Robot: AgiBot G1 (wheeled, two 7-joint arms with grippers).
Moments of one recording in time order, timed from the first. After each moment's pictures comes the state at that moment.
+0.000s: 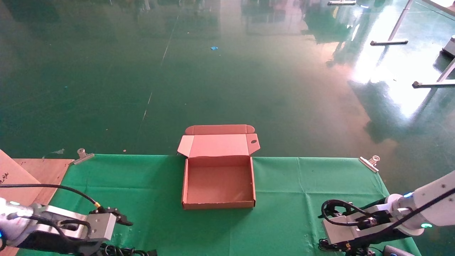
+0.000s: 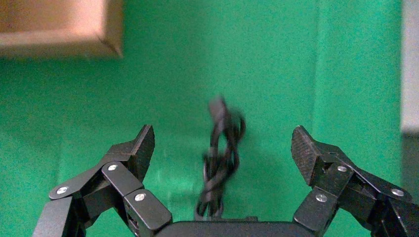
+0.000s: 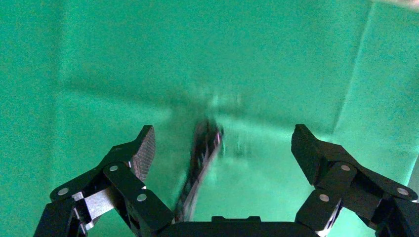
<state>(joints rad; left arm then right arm) -1.51 0.87 0.72 -0.54 1.61 1.46 0.32 1.49 -0.95 -0.74 0.77 -1.85 -1.37 -0.24</state>
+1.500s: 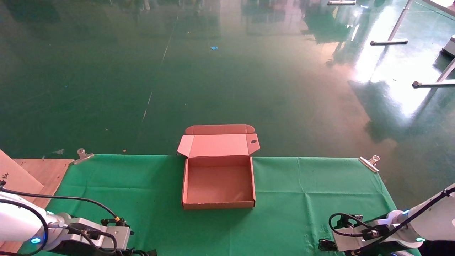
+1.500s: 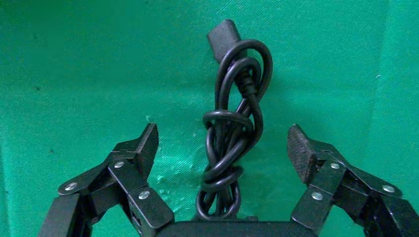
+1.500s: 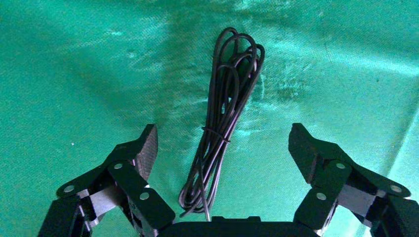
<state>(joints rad) -1.60 1.10 0.80 -0.04 1.77 1.22 0.63 1.59 -1.15 -0.76 0.04 -1.91 -1.07 -0.68</state>
